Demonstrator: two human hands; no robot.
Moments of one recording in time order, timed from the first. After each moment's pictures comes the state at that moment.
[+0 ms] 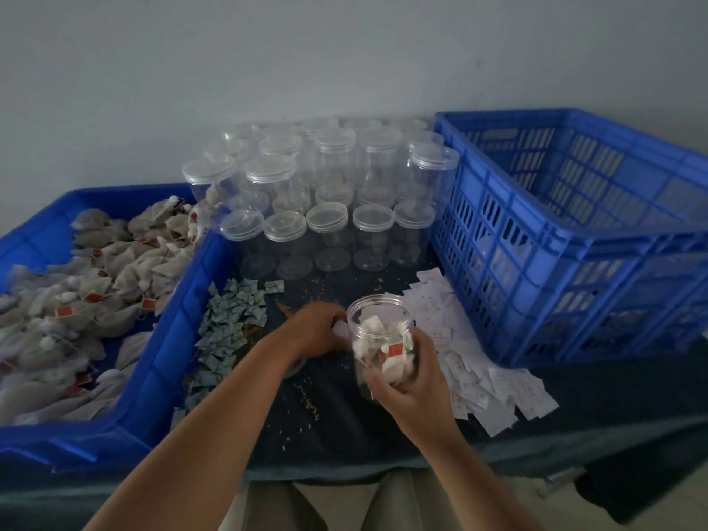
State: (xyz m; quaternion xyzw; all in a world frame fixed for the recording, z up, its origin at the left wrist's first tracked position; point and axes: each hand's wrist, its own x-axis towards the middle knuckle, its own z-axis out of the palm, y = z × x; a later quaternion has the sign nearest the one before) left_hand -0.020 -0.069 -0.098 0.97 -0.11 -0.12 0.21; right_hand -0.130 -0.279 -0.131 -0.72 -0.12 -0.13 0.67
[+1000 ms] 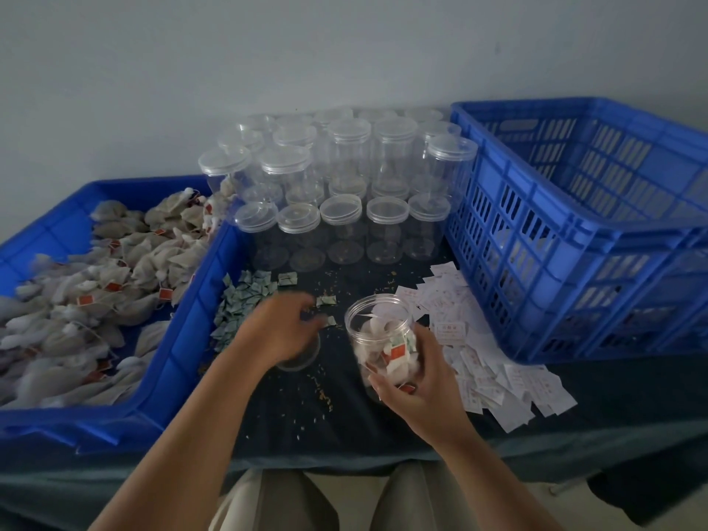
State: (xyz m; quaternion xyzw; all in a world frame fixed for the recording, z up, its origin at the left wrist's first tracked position) left_hand -0.083 -0.030 -0.055 0.98 0.04 -0.02 0.20; right_hand -0.129 -0.279 -0.135 -0.74 -0.19 -0.11 0.64
